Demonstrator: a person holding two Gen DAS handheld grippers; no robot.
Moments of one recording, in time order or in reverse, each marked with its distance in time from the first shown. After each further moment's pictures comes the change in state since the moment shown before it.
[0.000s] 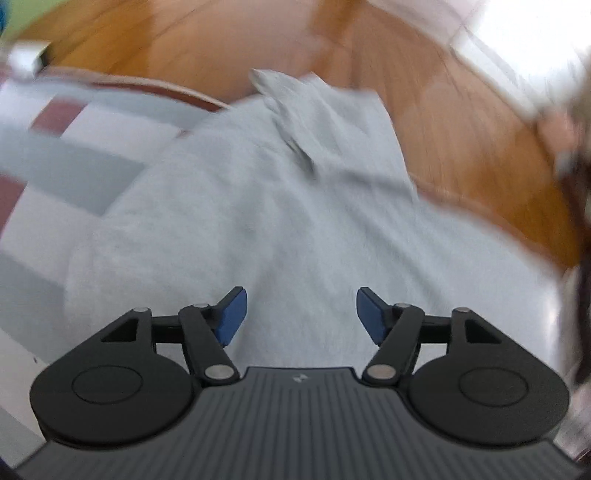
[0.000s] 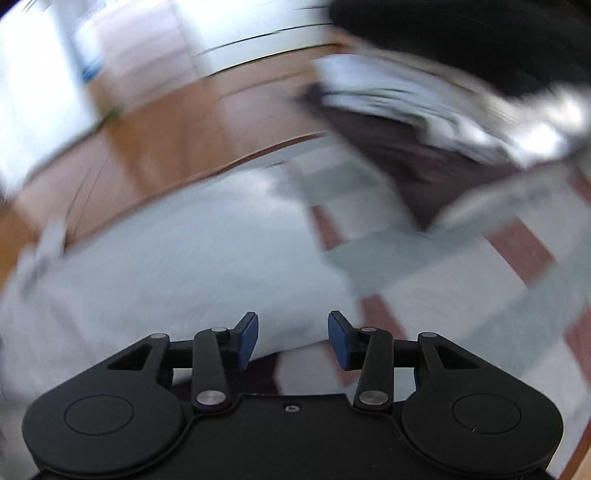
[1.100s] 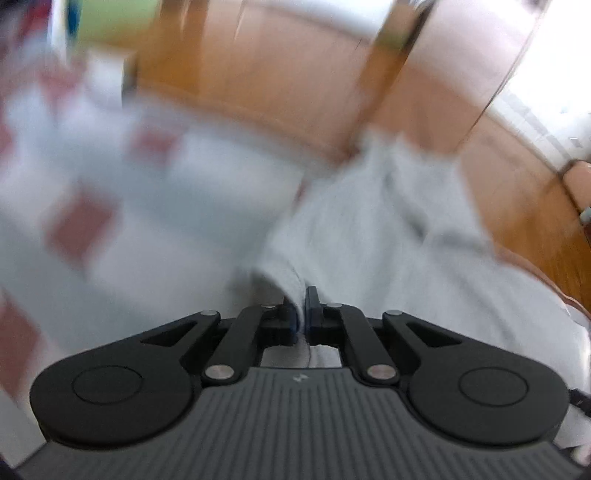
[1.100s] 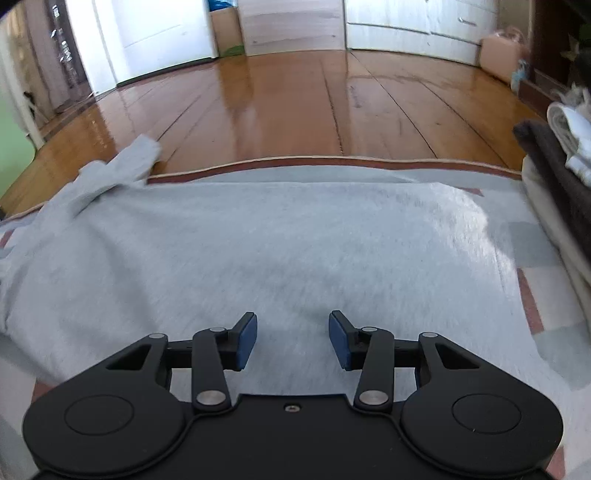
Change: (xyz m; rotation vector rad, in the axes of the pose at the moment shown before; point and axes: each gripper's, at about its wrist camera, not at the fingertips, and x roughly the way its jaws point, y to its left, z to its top) left arm -0.038 0.061 -0.008 0.098 -0.264 0.121; right arm 0.086 0.114 0.032 -0.281 0.063 0.202
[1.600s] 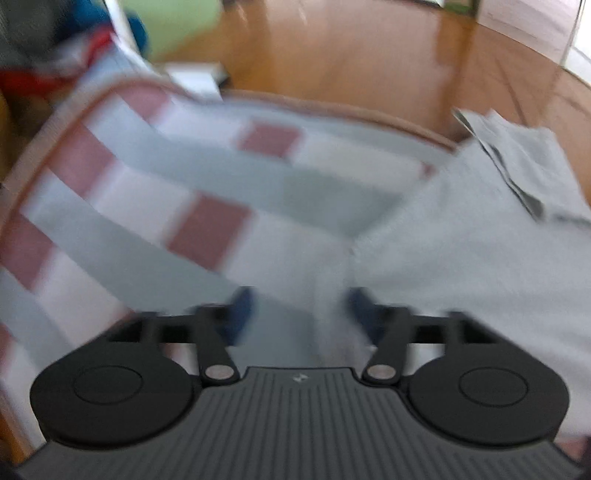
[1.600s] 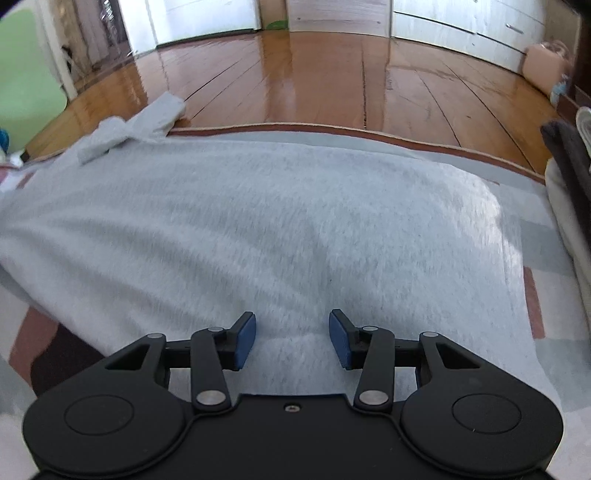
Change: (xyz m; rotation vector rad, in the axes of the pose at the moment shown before) left arm 0.005 0.027 0.007 0.087 0.128 0.390; right arm -0.002 -0.010 -0.019 -0.182 0.073 0.058
